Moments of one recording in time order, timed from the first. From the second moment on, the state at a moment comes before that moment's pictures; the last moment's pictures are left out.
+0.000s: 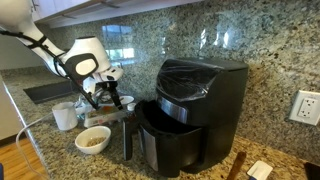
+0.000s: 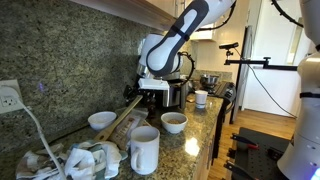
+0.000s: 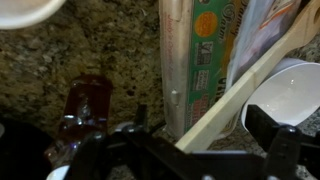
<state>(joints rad) 0.18 0.34 -0.05 -2.16 0.02 2.87 0.53</state>
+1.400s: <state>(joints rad) 0.25 0.37 -0.09 -2.11 0.02 2.89 0.53</state>
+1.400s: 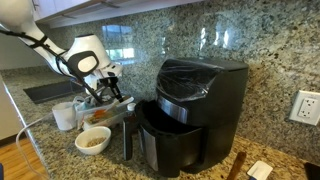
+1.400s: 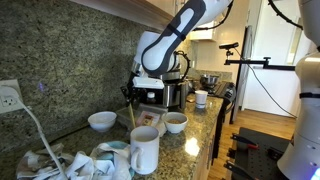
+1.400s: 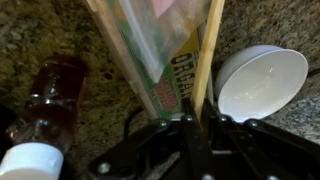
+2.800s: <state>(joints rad) 0.31 0.43 -0.15 -2.00 0.00 2.89 0.54</state>
